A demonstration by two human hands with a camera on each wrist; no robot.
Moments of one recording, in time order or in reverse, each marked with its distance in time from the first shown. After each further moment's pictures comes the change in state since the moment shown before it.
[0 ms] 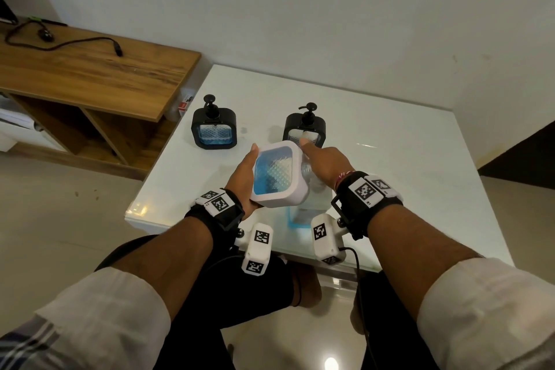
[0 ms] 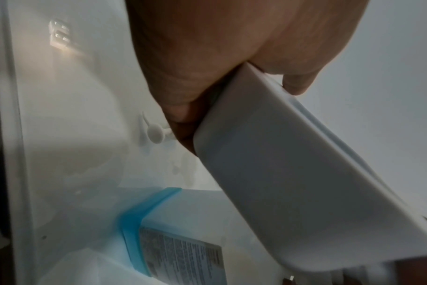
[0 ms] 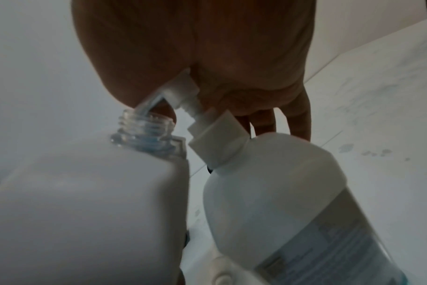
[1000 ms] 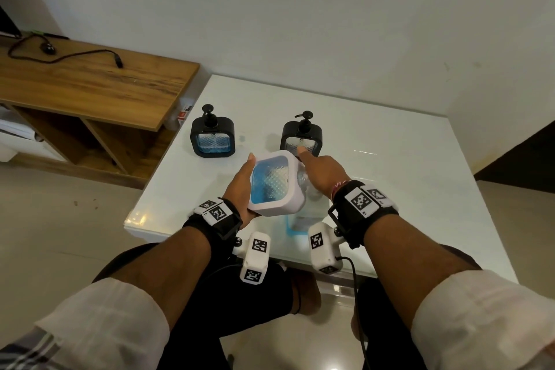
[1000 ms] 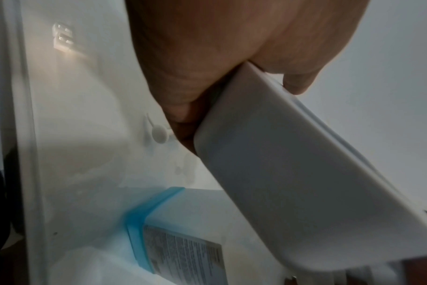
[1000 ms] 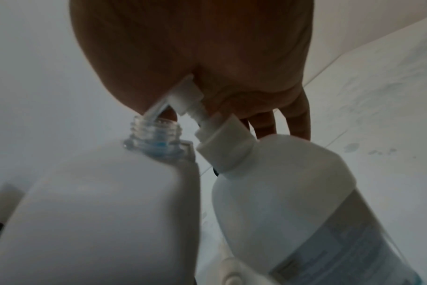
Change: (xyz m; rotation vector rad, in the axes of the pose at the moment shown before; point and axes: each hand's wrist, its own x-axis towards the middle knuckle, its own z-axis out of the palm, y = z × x) left_hand -0.002 -0.003 -0.002 -0.005 0.013 -0.011; right_hand -0.004 0.002 0.000 -0.026 -0.025 -0.023
